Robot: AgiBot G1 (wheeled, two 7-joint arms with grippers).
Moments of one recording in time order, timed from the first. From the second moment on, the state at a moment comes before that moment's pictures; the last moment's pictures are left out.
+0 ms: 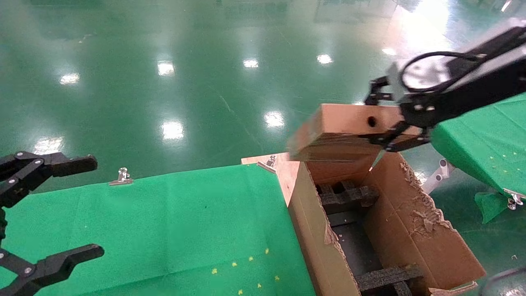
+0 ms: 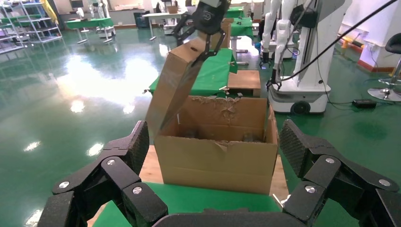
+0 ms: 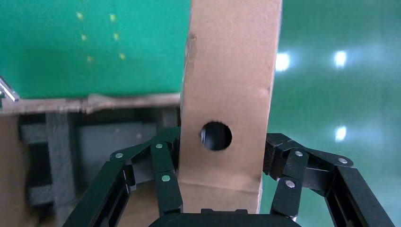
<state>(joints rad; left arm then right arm) -1.09 0.58 0.35 -1.25 0.67 1.46 -0.15 2.39 -0.65 -1.53 0.78 -1.24 -1.60 -0.11</state>
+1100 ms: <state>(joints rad) -1.09 0.58 0.35 -1.25 0.67 1.46 -0.15 2.36 -0.53 -1.74 0.47 -1.18 -1.51 0.05</state>
